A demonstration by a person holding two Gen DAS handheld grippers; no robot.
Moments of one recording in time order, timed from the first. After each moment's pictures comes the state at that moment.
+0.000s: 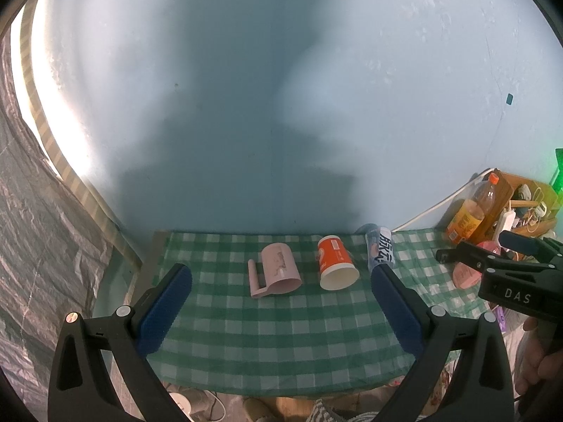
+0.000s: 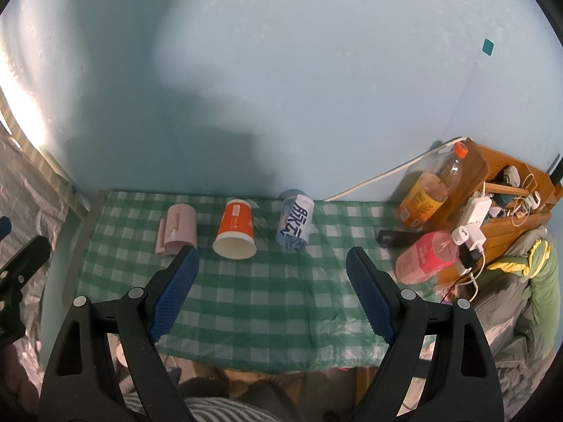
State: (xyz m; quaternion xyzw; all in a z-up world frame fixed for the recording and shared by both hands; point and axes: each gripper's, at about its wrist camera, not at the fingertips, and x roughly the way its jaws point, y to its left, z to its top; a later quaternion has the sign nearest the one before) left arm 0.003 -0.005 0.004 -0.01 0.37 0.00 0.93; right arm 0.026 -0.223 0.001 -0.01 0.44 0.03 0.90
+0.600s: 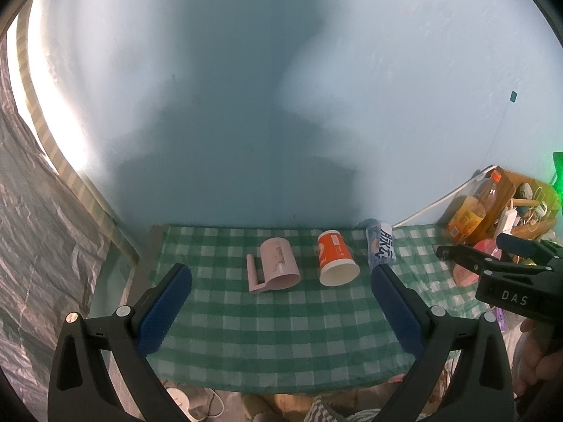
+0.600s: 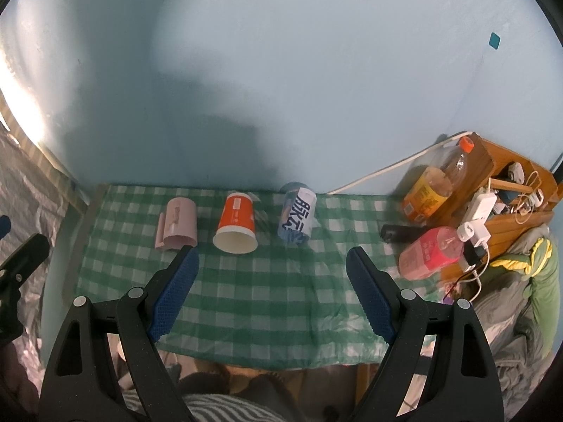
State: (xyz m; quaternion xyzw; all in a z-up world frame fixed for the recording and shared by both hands) left arm -0.002 -0.006 -0.003 -0.01 0.38 0.00 0.92; right arm 0.023 -0.218 -0.009 -0.01 0.46 0.04 0.89
